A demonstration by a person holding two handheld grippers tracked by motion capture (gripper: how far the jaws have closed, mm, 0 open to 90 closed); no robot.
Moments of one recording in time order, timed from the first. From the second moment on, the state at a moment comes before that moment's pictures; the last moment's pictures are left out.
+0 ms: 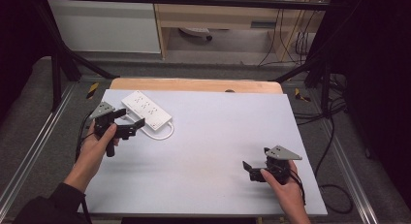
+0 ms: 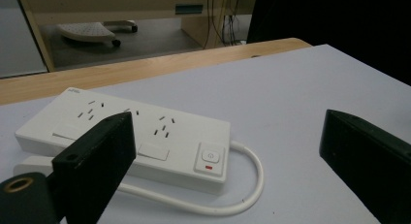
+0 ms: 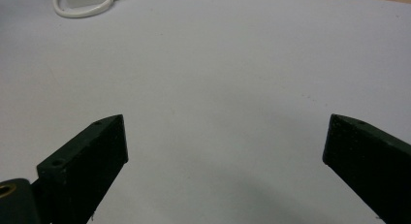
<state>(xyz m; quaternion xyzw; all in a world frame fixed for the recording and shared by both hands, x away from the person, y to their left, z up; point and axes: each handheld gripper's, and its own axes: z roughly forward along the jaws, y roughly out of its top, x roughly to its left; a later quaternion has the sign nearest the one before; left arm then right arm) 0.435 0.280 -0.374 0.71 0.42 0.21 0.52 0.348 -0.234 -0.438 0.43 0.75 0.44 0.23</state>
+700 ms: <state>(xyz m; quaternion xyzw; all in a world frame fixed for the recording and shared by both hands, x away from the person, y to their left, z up) 0.392 0.300 -0.375 0.71 0.41 0.21 0.53 0.348 -0.234 -0.438 0.43 0.75 0.44 0.23</state>
